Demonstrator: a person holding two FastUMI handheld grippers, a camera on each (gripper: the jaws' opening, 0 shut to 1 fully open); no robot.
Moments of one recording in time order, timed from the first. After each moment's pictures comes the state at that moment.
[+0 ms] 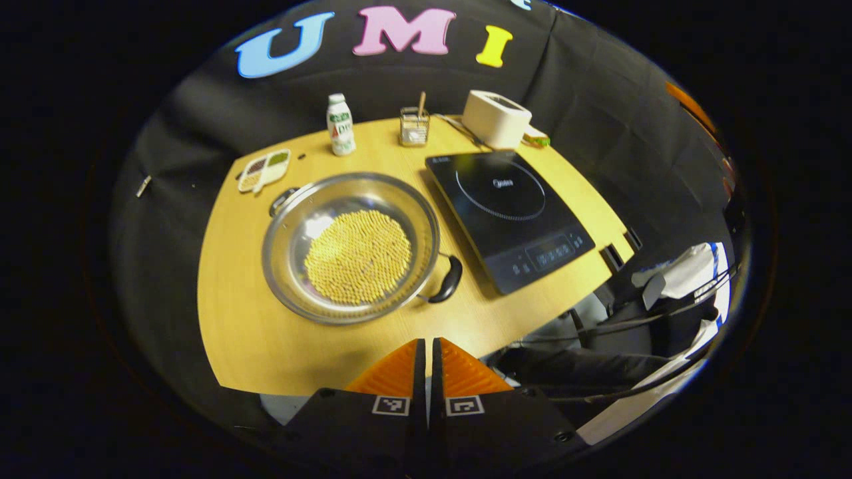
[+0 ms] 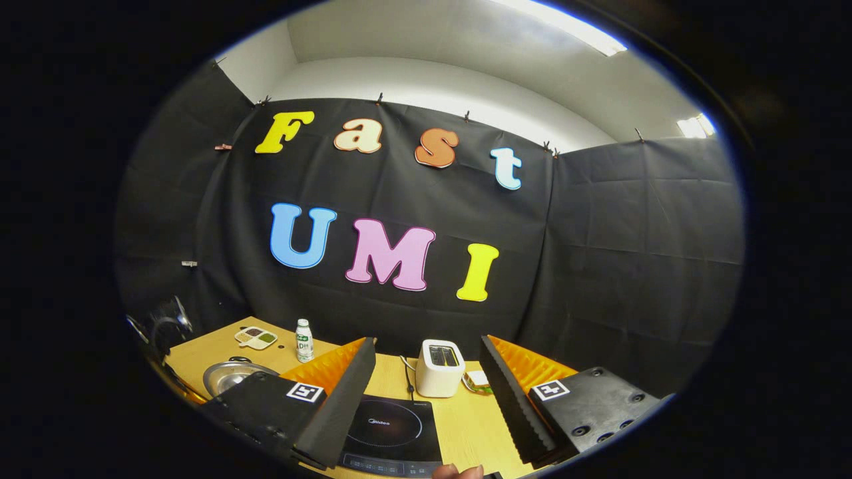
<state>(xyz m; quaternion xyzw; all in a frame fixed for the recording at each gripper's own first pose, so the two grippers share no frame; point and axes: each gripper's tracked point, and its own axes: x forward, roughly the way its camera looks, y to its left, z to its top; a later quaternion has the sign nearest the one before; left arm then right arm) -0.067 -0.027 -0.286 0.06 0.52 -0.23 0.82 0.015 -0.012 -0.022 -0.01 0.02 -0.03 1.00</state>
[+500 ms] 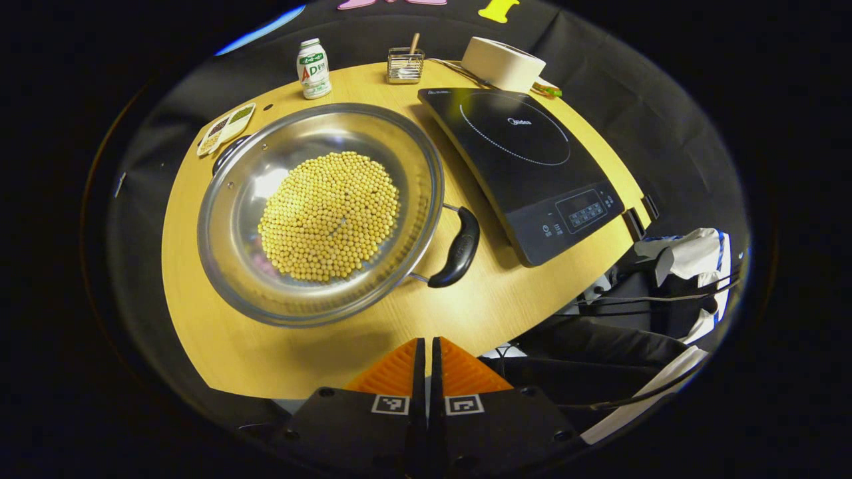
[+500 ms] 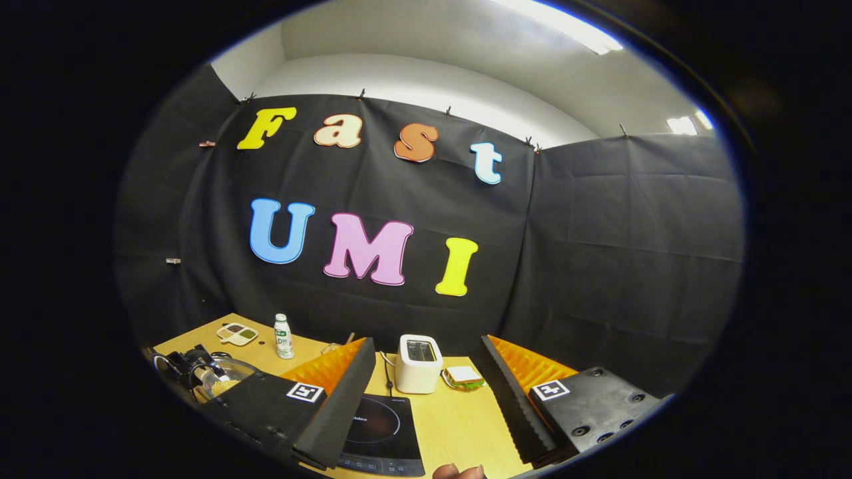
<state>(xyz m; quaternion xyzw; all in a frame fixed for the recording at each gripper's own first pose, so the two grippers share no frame) -0.045 -0.032 -0.361 0.08 0.60 -0.23 0.76 0.016 -0.058 -0.039 -0.01 0.03 -0.07 1.00</state>
